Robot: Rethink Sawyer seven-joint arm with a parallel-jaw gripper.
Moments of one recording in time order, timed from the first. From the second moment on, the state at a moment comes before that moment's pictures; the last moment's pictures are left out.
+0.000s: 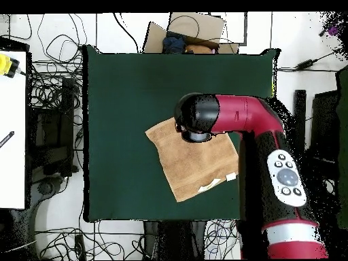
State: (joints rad) arm -0.48 -0.72 0.32 1.52 -0.36 0.97 1.66
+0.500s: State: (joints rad) arm -0.48 -0.94 0.32 1.69 -0.29 0.99 1.66
